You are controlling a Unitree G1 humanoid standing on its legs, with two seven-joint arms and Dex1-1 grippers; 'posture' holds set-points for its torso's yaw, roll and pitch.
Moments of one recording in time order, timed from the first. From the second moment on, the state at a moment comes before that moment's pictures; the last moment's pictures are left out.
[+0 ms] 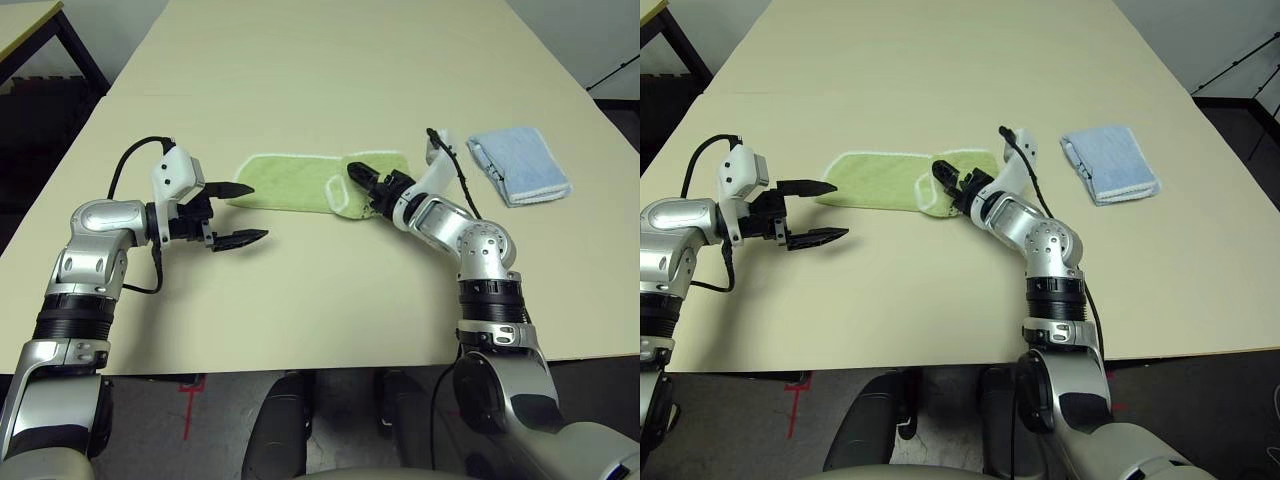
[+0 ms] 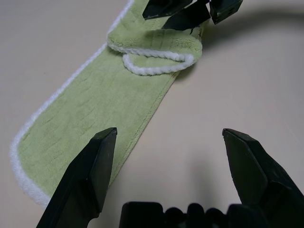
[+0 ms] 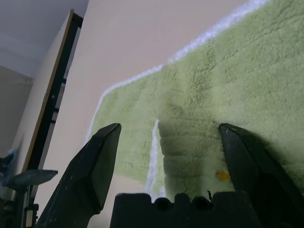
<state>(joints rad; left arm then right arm) -0.57 0.77 0.02 0.33 -0.27 0.06 -1.27 -0.72 0.08 -0.26 0.22 0.76 0.87 -0.04</state>
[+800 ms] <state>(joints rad) -0.57 0.75 0.02 0.34 -0.27 0.06 -1.26 -0.88 -0.03 -0.32 0.32 0.73 0.81 0.01</state>
